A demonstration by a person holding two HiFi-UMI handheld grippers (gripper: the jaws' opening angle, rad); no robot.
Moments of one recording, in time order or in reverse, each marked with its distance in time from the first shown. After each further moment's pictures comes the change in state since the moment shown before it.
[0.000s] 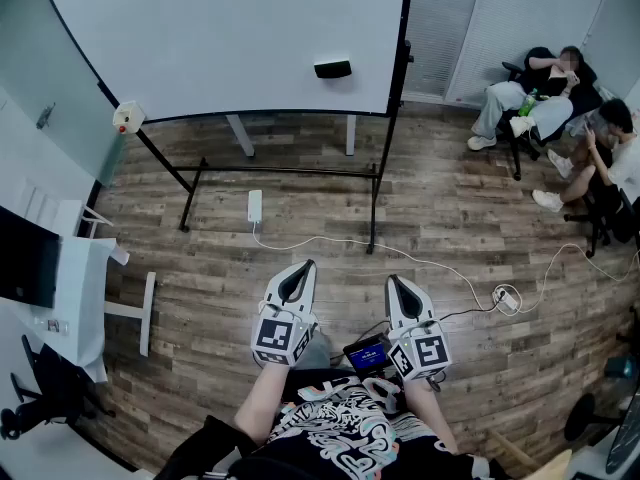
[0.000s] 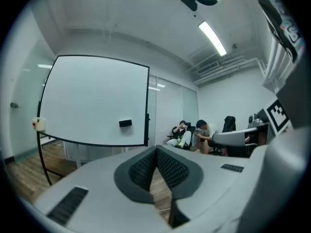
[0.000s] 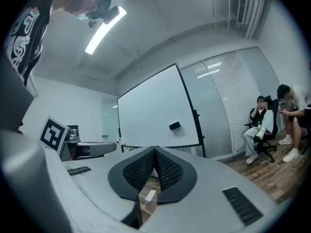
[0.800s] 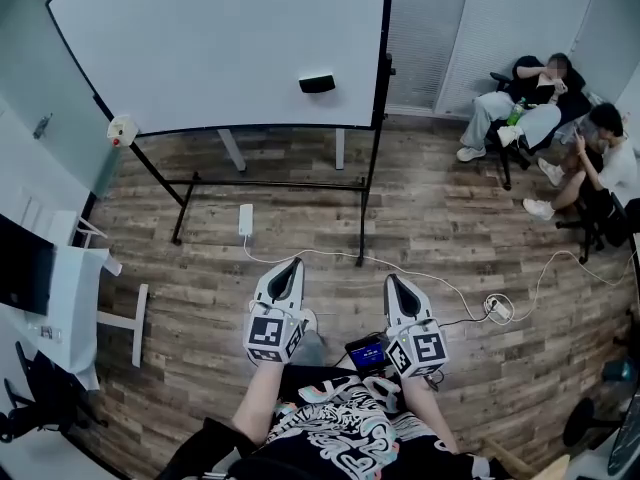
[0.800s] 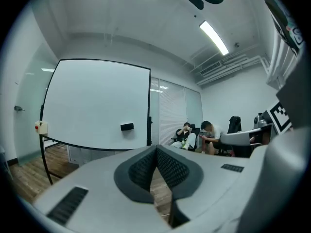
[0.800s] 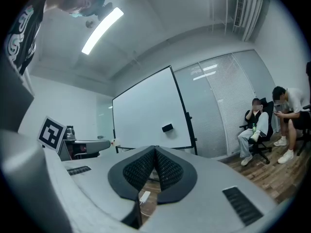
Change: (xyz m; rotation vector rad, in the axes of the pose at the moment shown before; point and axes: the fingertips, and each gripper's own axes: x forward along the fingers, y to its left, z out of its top) left arm 0.016 -0.011 0.011 0.008 -0.025 0.052; right arm -0.014 -0.040 0.012 0.005 -0.001 -0.051
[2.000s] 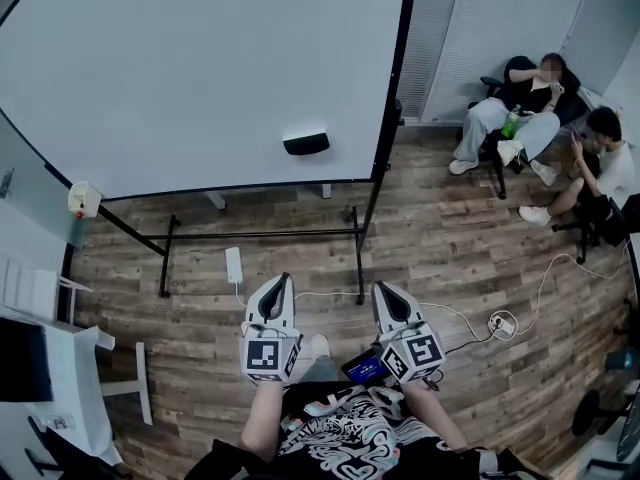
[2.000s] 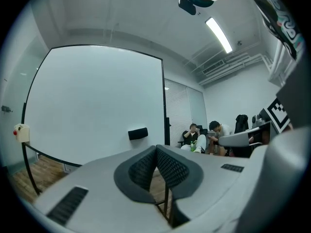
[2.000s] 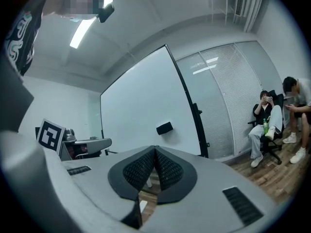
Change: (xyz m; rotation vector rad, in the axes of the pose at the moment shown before) left arm 0.197 0.140 0.029 0.027 -0.030 -0.015; right arm 0.239 -0.053 0.007 0.023 0.034 -0.009
